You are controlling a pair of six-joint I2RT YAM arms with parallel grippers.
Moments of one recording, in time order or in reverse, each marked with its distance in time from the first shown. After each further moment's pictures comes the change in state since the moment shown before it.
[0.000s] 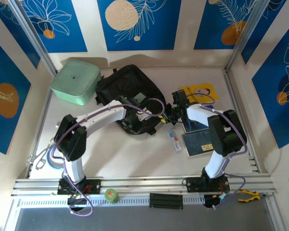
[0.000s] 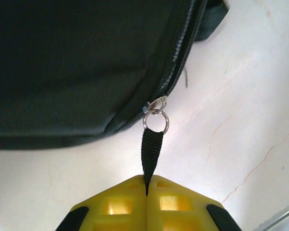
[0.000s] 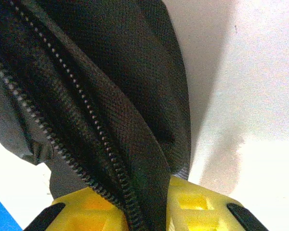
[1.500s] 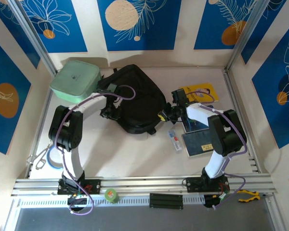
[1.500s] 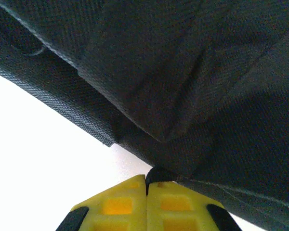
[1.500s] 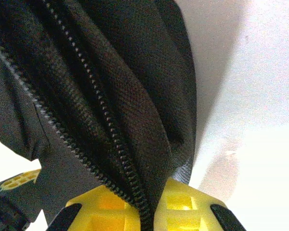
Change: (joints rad) left arm 0.382 0.079 -0.109 0.274 -0.144 -0.045; right arm 0.006 0.002 0.024 -0.011 -0.001 -0.044
